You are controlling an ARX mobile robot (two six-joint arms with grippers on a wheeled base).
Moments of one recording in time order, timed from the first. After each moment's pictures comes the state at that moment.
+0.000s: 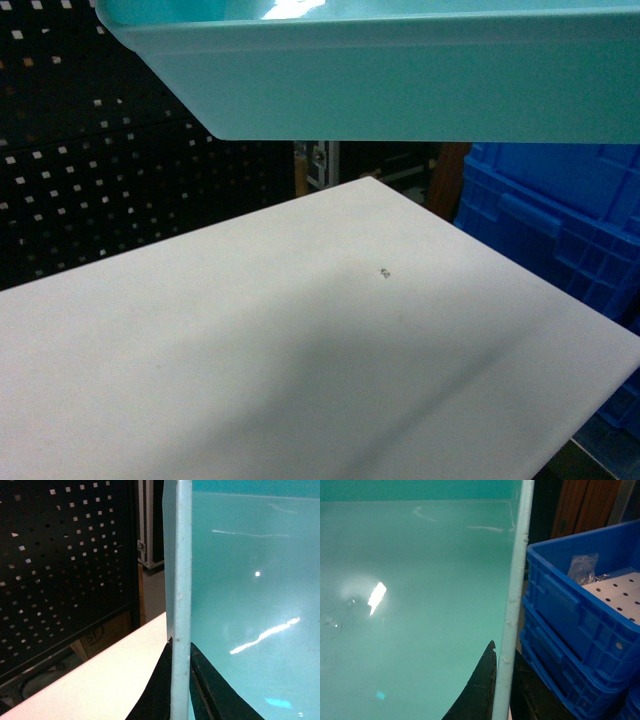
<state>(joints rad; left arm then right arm) -0.49 1.46 1.07 0.17 -0.39 -0.13 0.01 1.31 0.82 0.36 -0.17 0.08</state>
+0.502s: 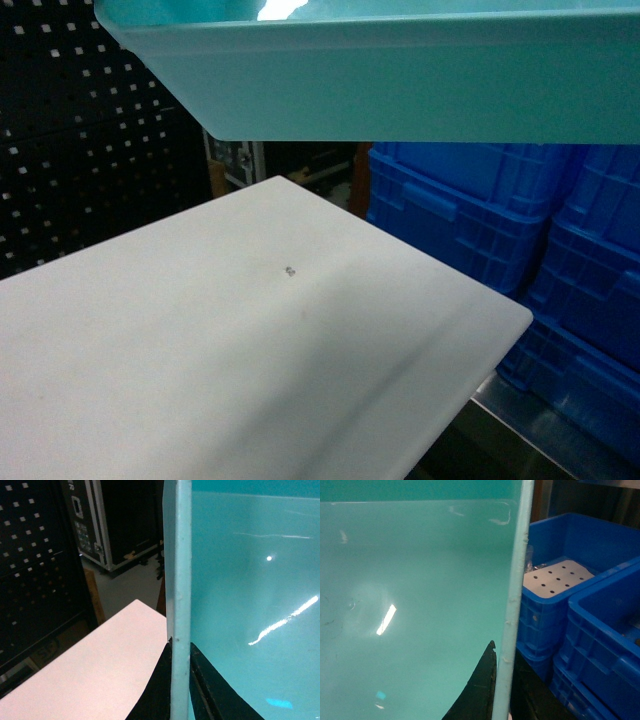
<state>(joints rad) -0.49 1.46 1.07 0.17 -0.39 -0.13 0.01 1.31 0.82 0.36 -0.17 0.08</state>
